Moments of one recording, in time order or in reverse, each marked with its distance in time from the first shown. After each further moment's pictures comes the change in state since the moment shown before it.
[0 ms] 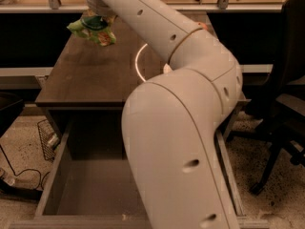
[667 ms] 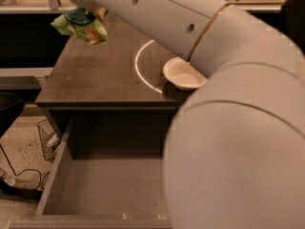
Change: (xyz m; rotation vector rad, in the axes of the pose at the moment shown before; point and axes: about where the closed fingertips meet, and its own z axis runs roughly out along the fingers) arm -0.042 -0.020 -0.106 -0.046 0.099 -0.014
